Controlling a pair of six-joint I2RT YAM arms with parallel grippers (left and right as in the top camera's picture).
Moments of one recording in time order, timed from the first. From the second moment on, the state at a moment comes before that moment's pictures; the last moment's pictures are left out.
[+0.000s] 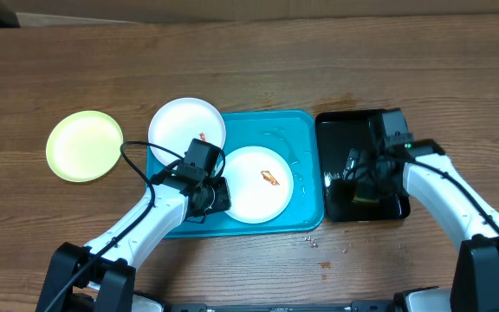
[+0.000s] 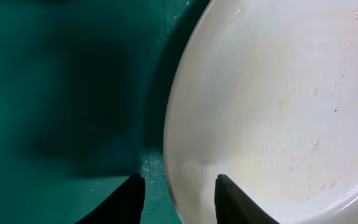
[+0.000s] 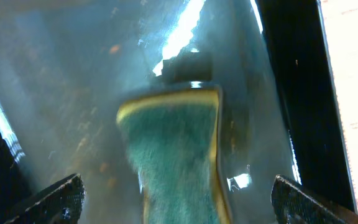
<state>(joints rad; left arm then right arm) -0.37 1.51 0.75 -0.55 0.11 -0.58 0.17 1.56 0.90 -0.68 0.08 0.44</state>
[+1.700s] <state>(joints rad) -0.37 1.51 0.74 -0.52 0.07 -0.58 0.16 1.56 0.97 -0.93 0.13 0.60</state>
